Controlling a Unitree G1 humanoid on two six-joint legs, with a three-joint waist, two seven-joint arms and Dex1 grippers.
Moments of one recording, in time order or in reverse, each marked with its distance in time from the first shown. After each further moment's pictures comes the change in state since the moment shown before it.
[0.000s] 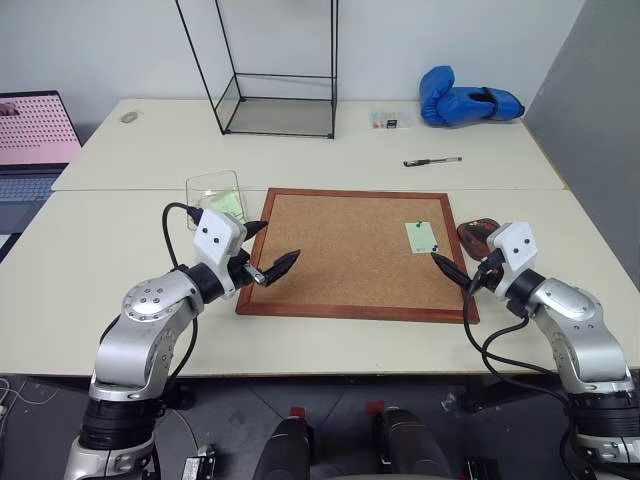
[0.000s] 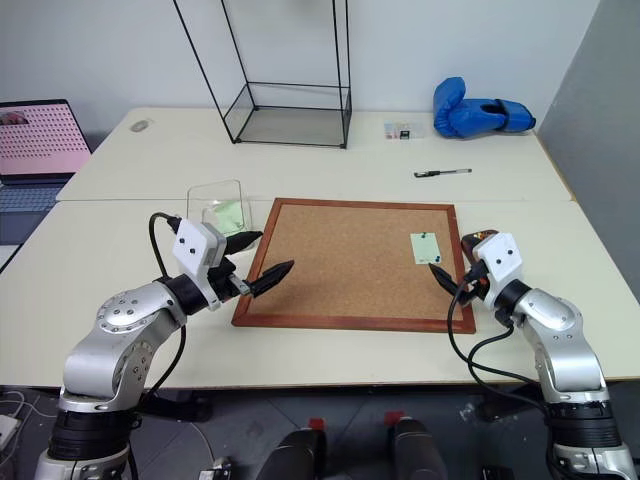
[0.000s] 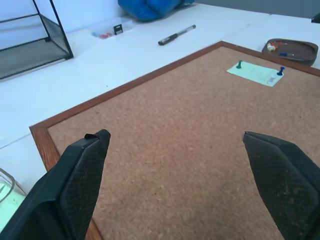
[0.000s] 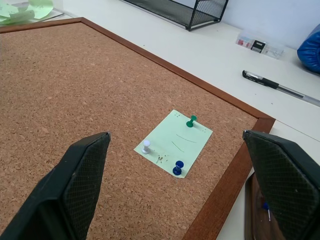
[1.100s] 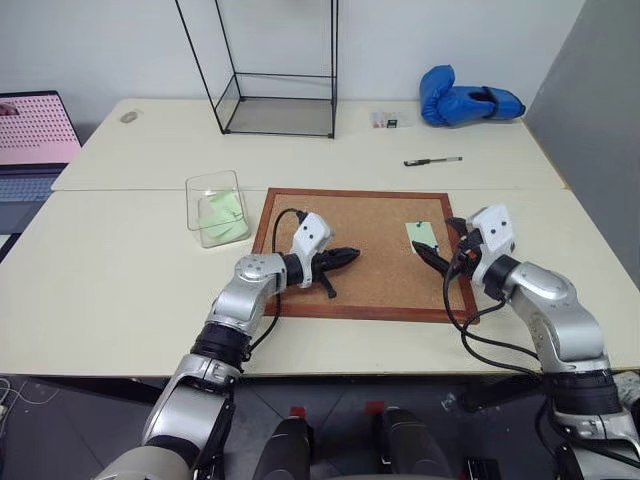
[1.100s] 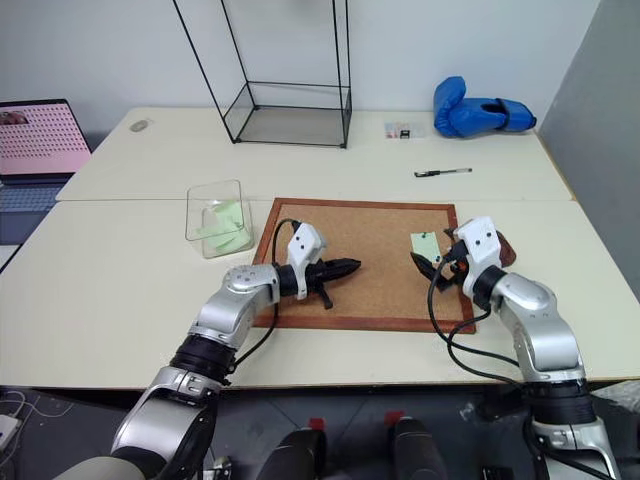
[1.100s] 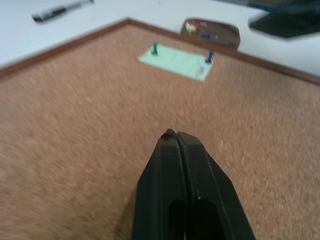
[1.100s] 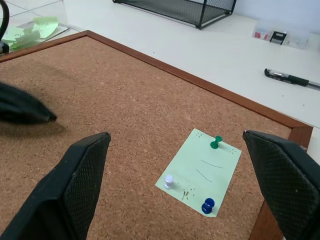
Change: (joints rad) left arm -0.393 -0.272 -0.295 0.797 0.208 -0.327 -0.206; right arm -0.168 0.079 0.049 0.044 0.025 0.248 -0.077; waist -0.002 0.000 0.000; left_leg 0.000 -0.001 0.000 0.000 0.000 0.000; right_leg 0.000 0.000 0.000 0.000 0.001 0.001
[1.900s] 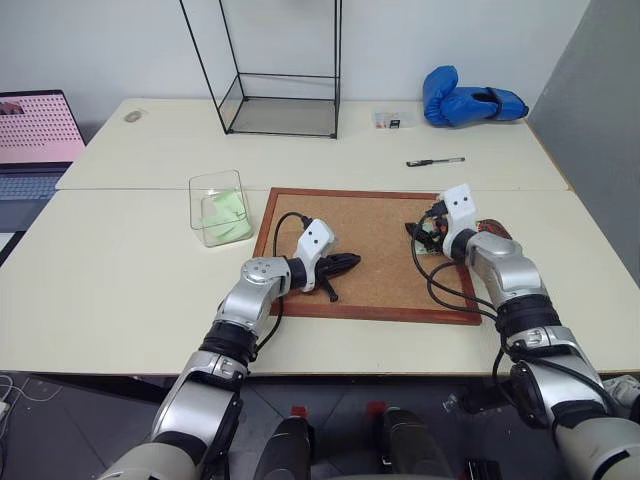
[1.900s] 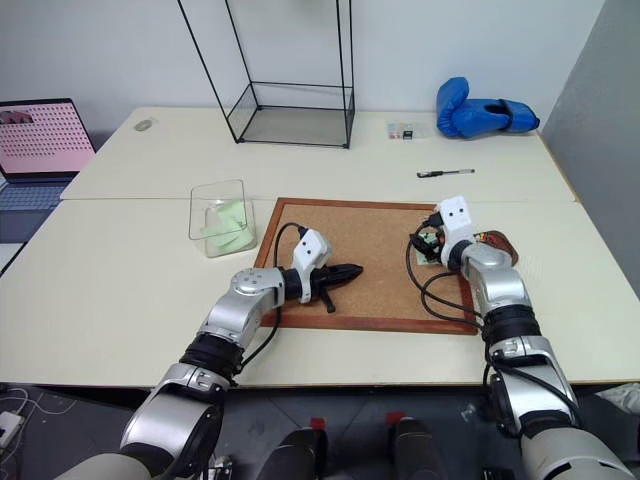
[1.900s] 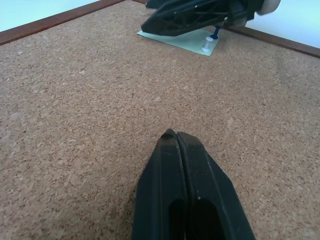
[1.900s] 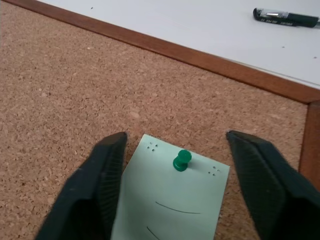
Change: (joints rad) left arm 0.000 -0.033 0.030 0.009 0.032 -0.011 -0.014; right arm -0.392 0.113 0.046 0.732 -0.145 -0.191 -0.070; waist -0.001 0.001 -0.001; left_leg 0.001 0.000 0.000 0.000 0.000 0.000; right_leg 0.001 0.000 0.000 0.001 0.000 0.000
